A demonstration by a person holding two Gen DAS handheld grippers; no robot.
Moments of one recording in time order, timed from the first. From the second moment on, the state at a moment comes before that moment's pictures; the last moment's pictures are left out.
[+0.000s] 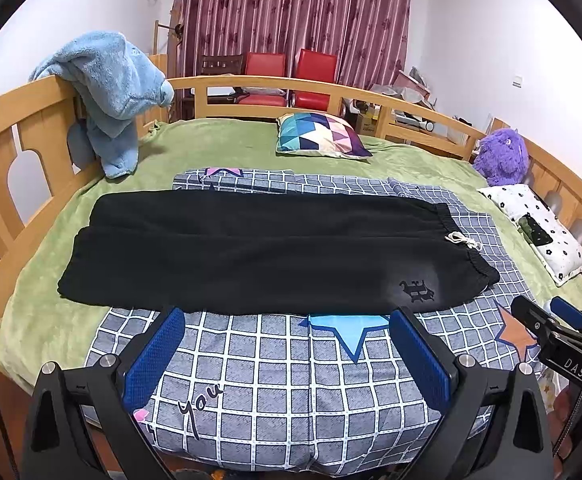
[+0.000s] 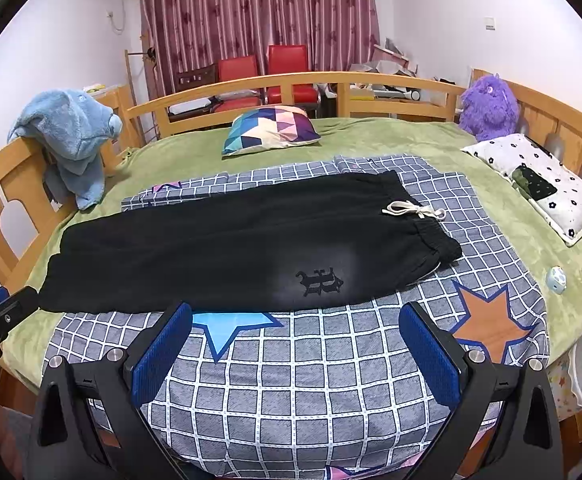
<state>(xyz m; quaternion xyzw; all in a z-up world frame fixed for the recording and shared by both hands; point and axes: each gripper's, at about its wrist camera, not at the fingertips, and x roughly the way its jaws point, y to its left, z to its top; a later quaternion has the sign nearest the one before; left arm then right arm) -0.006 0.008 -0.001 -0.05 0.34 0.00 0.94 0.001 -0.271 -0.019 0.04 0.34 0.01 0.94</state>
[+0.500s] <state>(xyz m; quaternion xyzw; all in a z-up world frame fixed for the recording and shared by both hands) -0.007 0.008 -0.003 -0.06 0.34 0.00 0.94 0.002 -0.267 -0.017 0.04 0.34 0.01 0.94</state>
